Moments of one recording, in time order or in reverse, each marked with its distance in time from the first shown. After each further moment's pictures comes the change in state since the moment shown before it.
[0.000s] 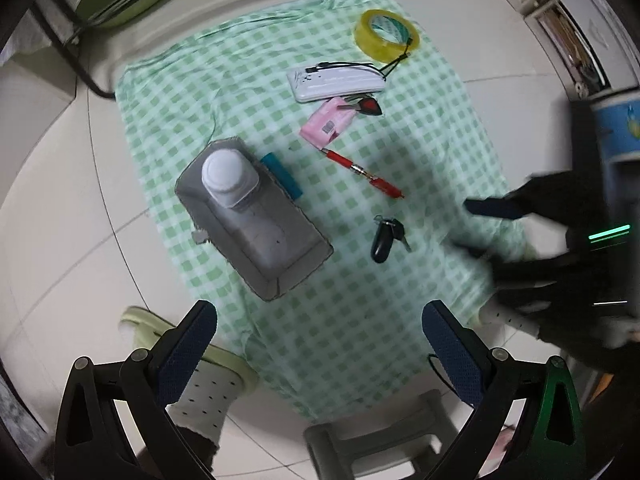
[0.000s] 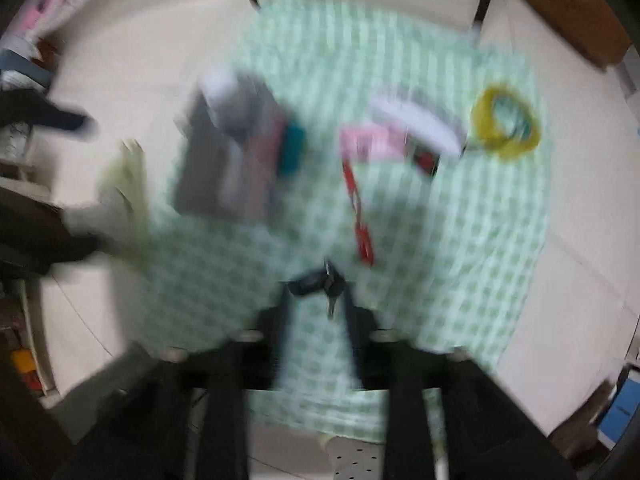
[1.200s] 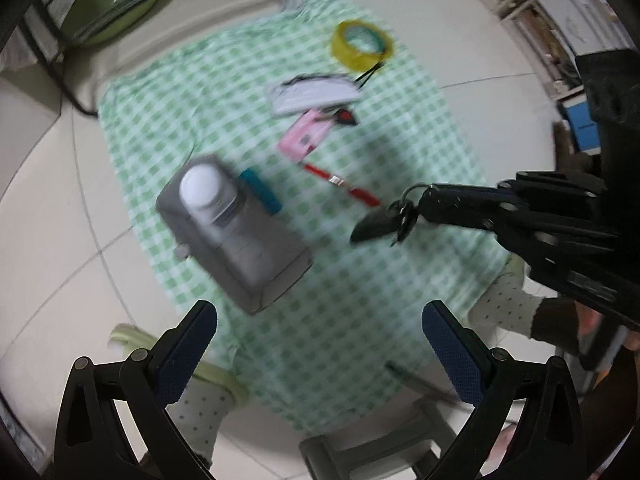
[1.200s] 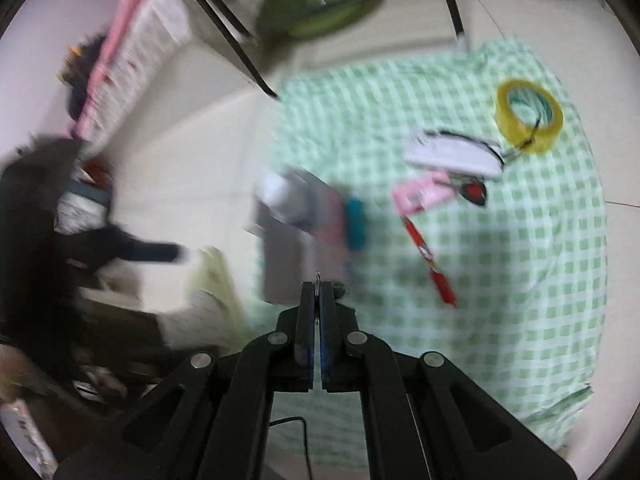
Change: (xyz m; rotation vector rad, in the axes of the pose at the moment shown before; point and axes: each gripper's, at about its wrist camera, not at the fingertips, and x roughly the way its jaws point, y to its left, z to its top) left arm -0.005 -0.016 0.002 0.077 -0.068 -0.052; right arm -0.062 -0.024 -0.006 0.281 -0.338 0.394
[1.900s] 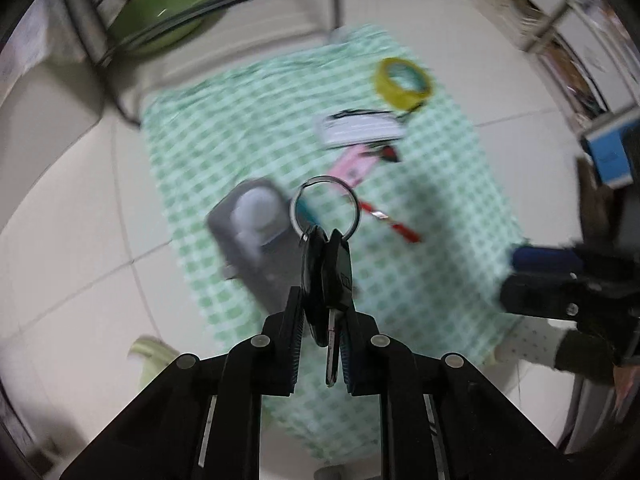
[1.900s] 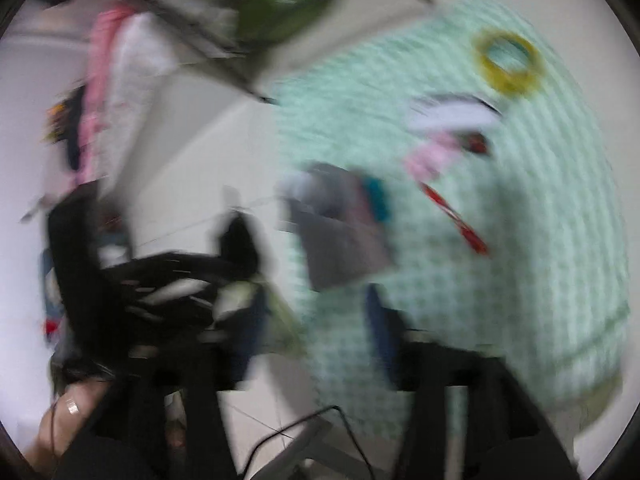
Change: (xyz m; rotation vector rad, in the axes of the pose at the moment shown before) left arm -0.008 0.039 -0.027 -0.099 -0.106 0.110; right arm -0.006 0.009 -0.013 0.281 0.067 -0.028
